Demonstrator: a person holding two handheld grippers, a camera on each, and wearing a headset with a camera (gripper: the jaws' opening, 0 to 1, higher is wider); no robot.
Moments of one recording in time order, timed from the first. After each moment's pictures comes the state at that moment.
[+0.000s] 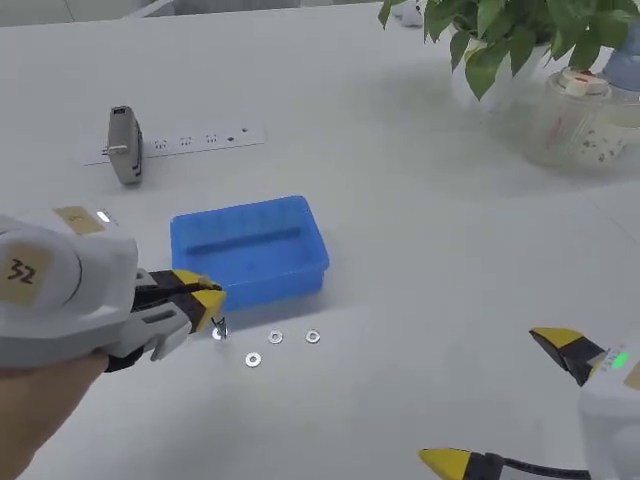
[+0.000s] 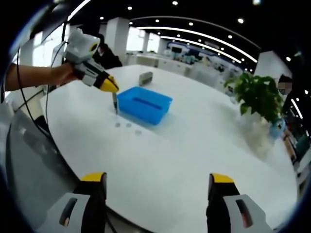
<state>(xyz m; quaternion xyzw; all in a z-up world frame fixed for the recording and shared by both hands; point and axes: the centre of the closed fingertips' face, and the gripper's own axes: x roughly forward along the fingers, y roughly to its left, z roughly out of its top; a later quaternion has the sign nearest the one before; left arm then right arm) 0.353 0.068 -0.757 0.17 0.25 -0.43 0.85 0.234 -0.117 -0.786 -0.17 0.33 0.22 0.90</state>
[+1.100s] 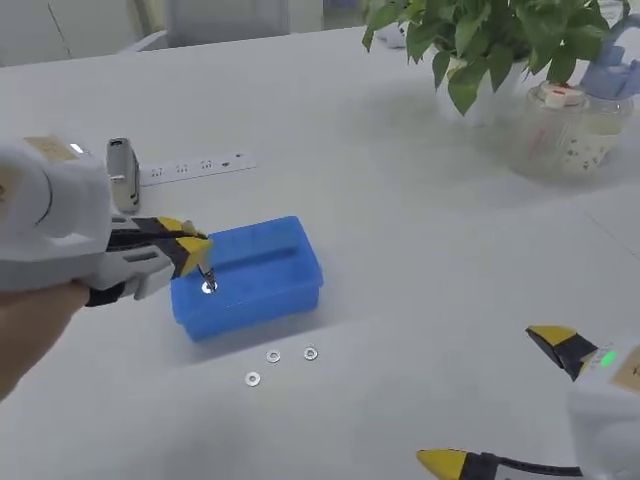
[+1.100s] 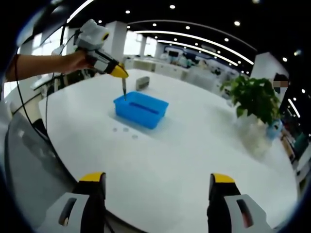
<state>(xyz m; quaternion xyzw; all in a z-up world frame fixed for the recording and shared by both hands) 0.400 0.066 -0.721 0.18 0.22 -0.43 0.86 0.235 -0.119 -0.776 -0.16 0.31 0.21 0.91</state>
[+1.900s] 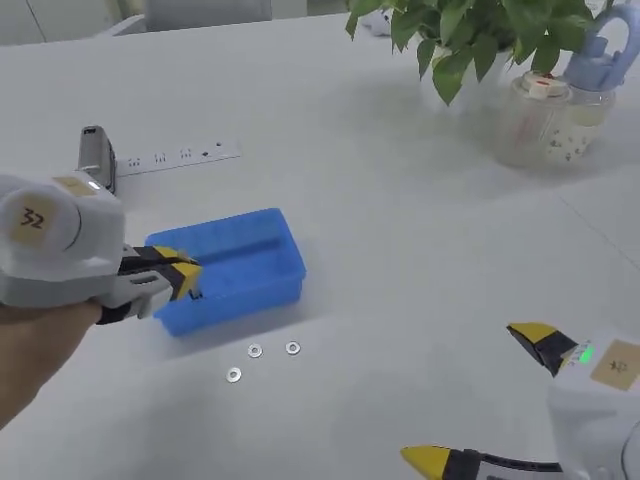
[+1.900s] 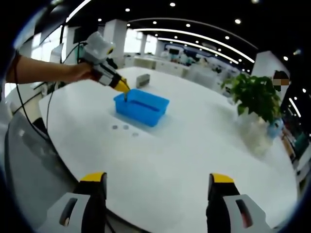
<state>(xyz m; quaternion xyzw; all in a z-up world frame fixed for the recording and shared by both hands) 0.407 0.065 -0.774 0.17 0.26 -0.42 0.85 0.234 -0.120 -0.780 -0.17 0.32 0.21 0.91</state>
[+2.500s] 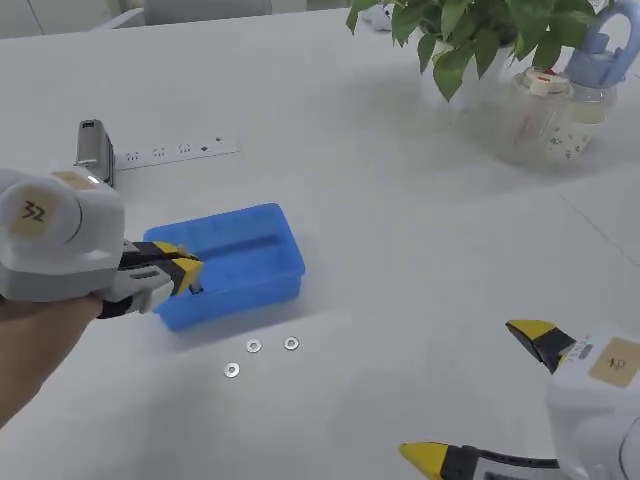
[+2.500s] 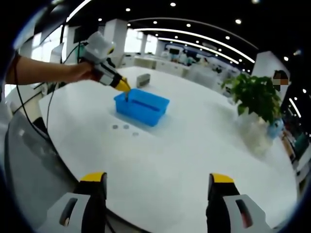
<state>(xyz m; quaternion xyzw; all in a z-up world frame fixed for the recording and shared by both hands) 0.408 0.065 -0.770 0.16 0.26 -0.41 0.86 0.234 -0.120 -0.781 -0.17 0.32 0.21 0.91</state>
